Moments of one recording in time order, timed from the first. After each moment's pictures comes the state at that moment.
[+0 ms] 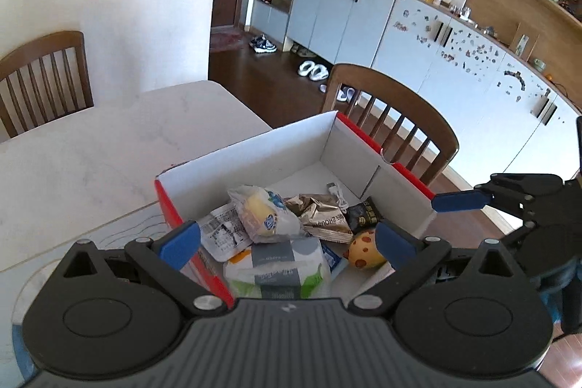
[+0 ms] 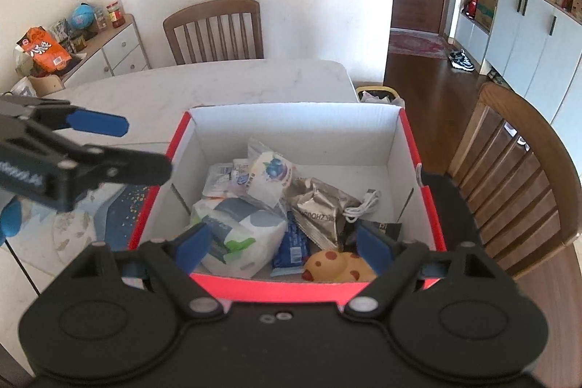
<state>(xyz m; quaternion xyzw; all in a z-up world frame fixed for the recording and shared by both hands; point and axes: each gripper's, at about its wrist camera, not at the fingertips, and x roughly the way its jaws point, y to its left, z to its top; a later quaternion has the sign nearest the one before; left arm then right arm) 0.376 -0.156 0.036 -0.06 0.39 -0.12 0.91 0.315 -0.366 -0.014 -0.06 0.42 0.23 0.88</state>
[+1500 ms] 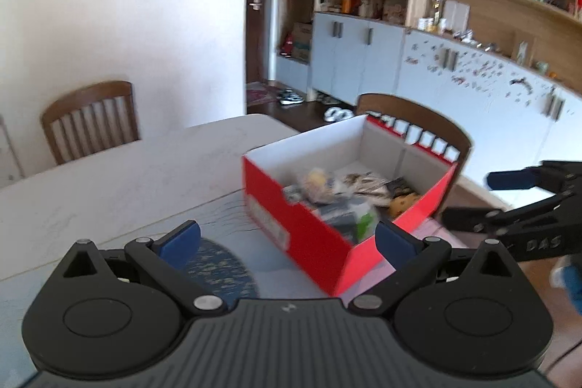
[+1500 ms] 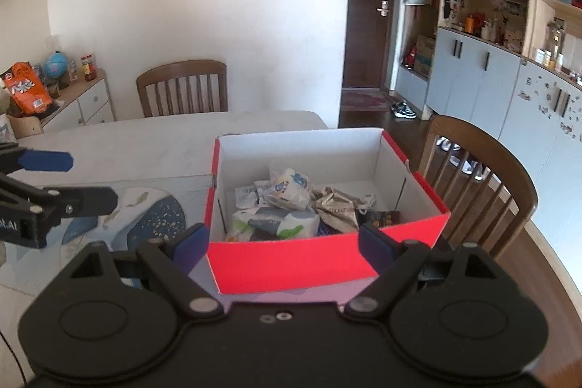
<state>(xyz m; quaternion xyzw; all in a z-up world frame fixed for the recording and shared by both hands) 0.232 -0.094 0.025 0.00 0.29 -0.07 0.95 0.189 -0.312 -0.019 -0.03 0.31 0.12 0.94</state>
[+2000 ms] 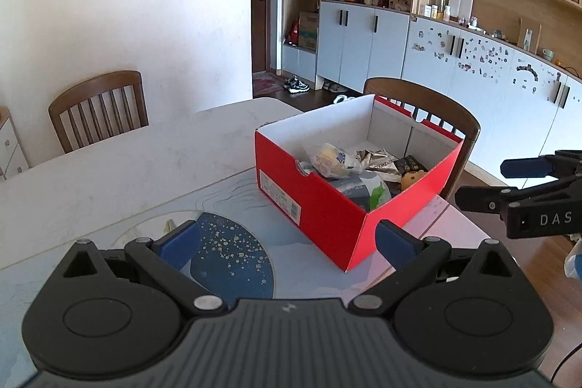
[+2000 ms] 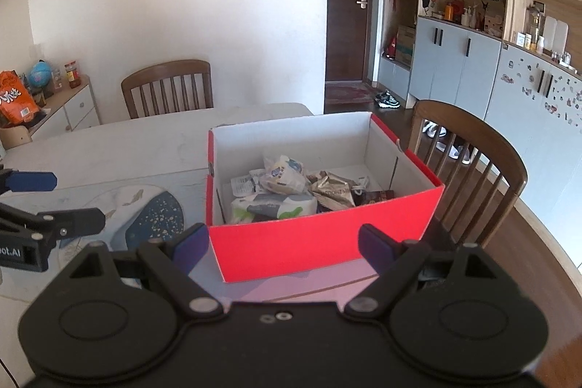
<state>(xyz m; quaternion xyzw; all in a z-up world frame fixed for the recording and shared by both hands) 0.217 -0.087 0.015 0.00 0.31 -0.08 0.95 0.177 -0.306 -0.029 -0.01 0.31 0.10 0.94</state>
